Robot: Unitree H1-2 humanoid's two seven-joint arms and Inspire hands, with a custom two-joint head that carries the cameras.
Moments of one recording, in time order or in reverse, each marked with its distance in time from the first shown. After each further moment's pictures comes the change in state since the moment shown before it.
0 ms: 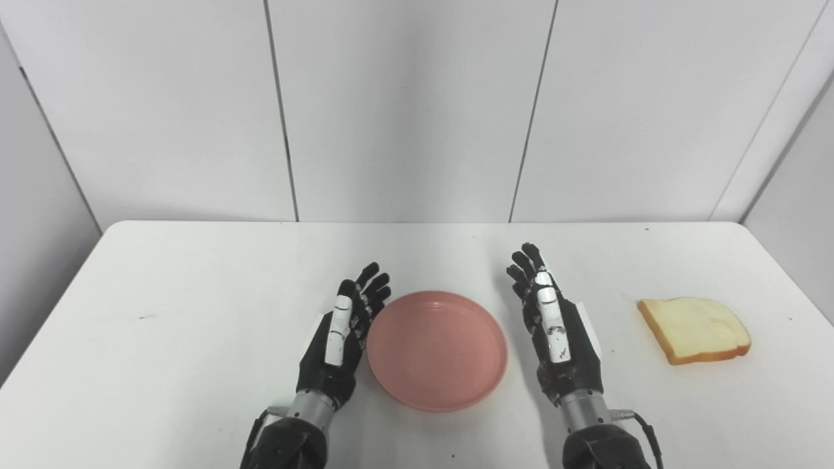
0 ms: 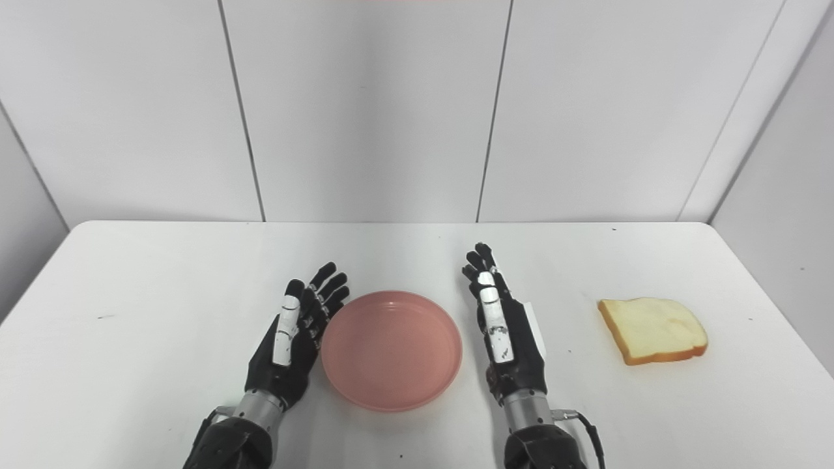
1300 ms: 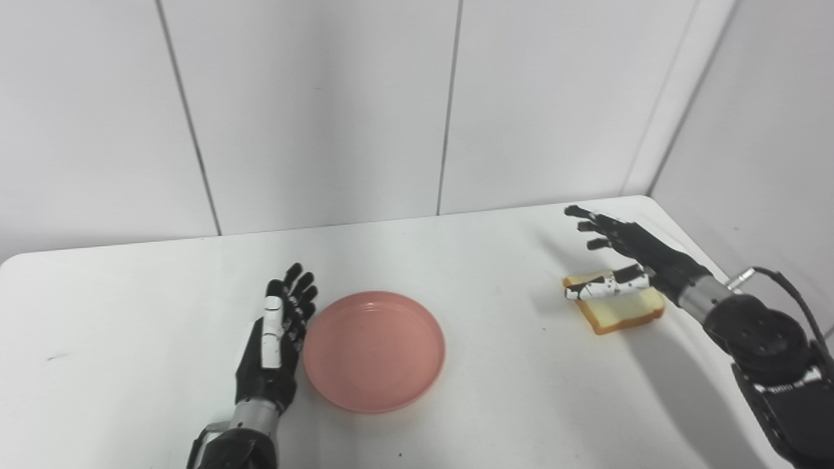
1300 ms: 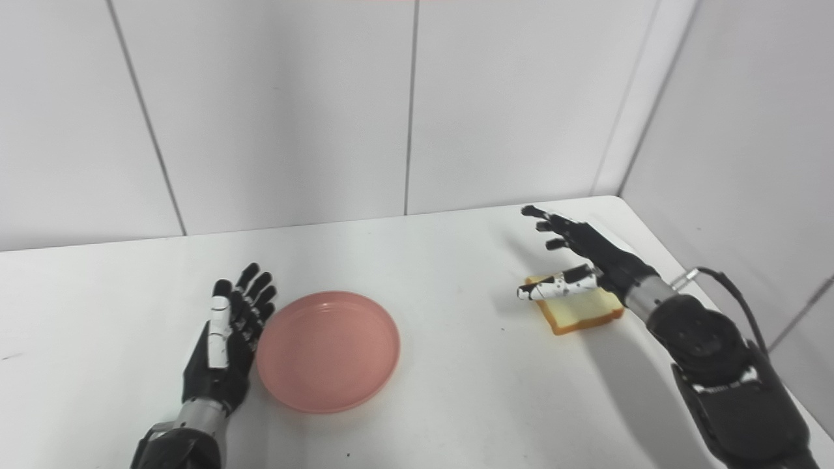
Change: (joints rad) left arm -0.037 -0.023 0.042 0.022 0.038 0.032 0.052; right arm -0.105 -0.762 -0.068 0.092 -0.202 0.114 0.335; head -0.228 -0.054
